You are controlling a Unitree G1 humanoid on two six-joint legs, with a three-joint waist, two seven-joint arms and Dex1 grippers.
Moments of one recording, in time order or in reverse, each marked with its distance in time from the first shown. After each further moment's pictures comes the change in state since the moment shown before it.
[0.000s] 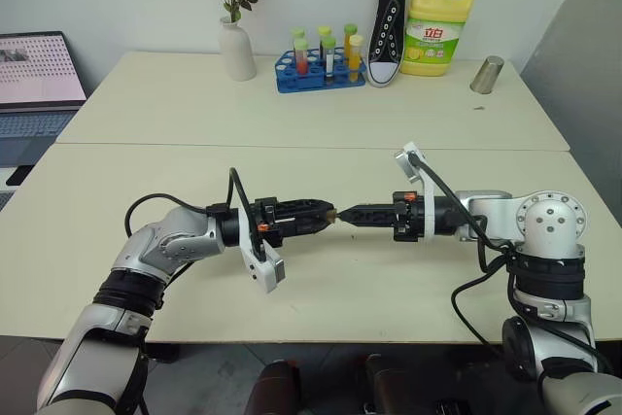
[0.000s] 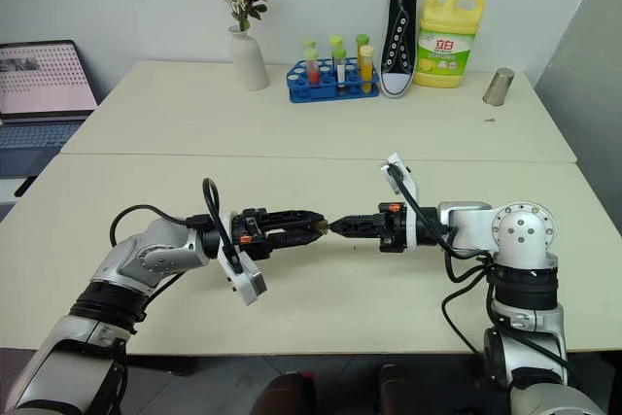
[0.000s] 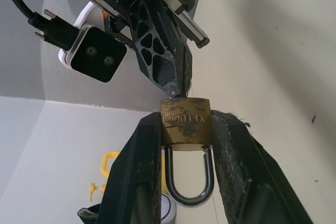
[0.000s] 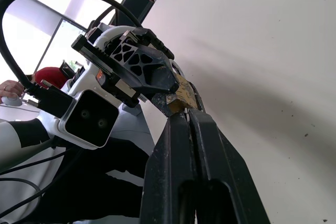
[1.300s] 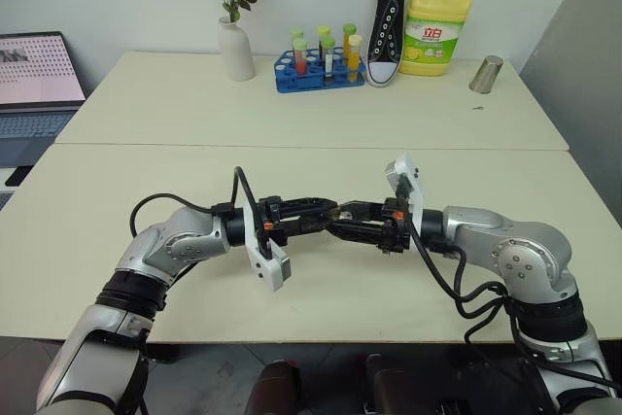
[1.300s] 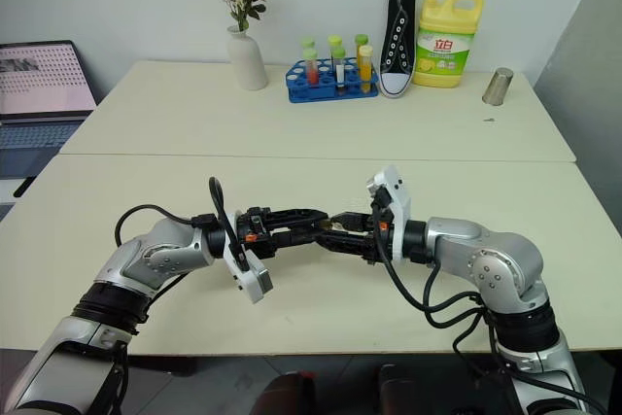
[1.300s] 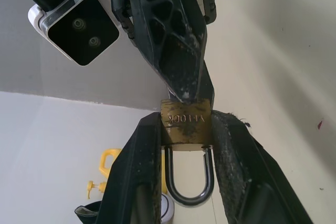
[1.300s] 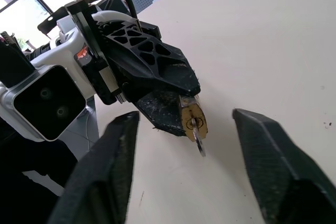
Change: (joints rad) left arm 0.005 0.002 -0.031 -0.037 -0.008 0.063 0.008; right arm 0.172 -0.049 0.234 -0.219 -0.338 -0.435 0.227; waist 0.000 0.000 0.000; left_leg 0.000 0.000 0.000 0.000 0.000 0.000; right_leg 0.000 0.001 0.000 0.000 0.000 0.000
